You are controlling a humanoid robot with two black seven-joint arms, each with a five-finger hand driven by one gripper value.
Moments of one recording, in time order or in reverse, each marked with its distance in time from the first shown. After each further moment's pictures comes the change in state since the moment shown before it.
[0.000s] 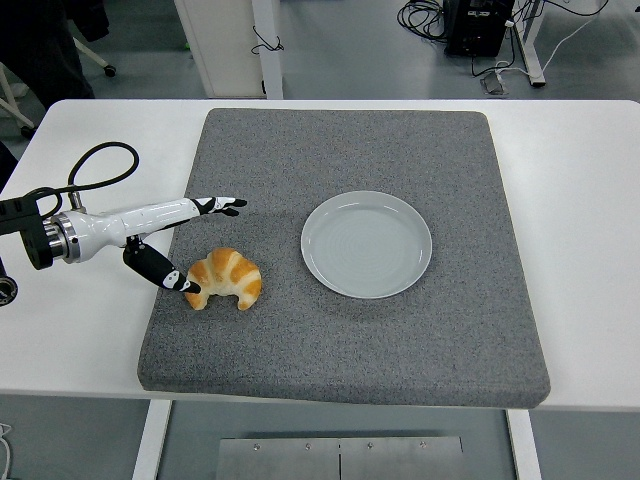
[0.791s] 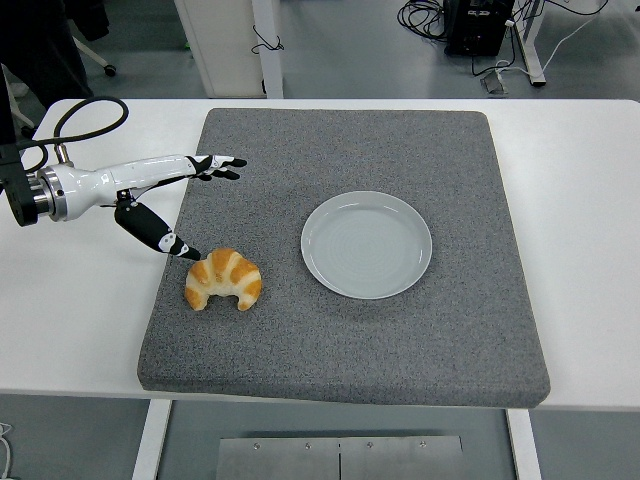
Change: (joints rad) left arm -0.077 0.049 -0.101 0.002 -0.087 -0.208 0.018; right arm 0.000 0.000 0.000 0.000 0.000 0.000 0.000
